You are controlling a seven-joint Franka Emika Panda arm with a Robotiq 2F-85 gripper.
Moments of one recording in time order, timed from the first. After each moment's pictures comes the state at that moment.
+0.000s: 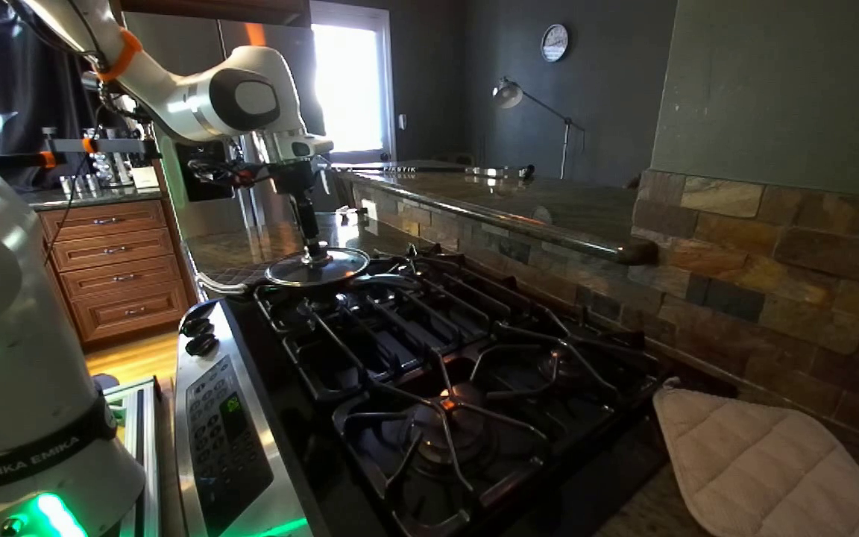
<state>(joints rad) 0.12 -0.35 0.42 -2.61 -0.01 2.38 0.67</state>
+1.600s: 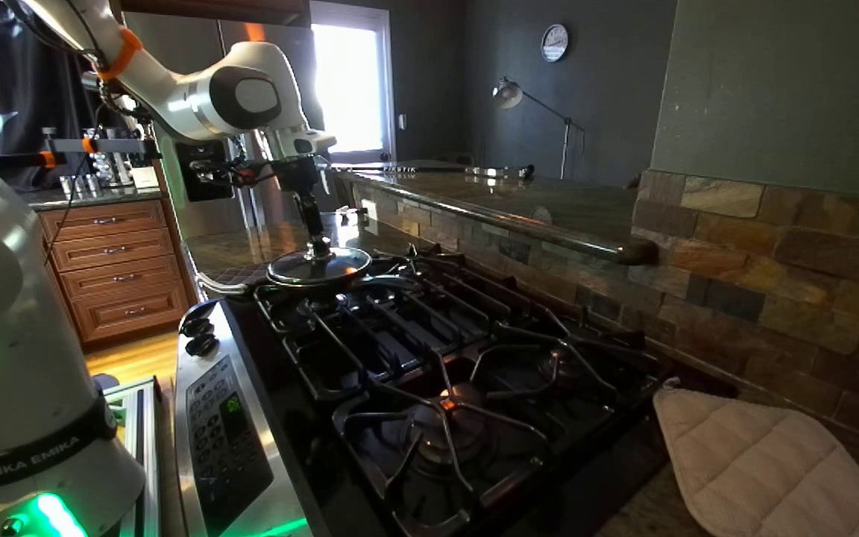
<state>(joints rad) 0.13 -0.36 0.39 -2.62 -0.03 2.42 0.68</state>
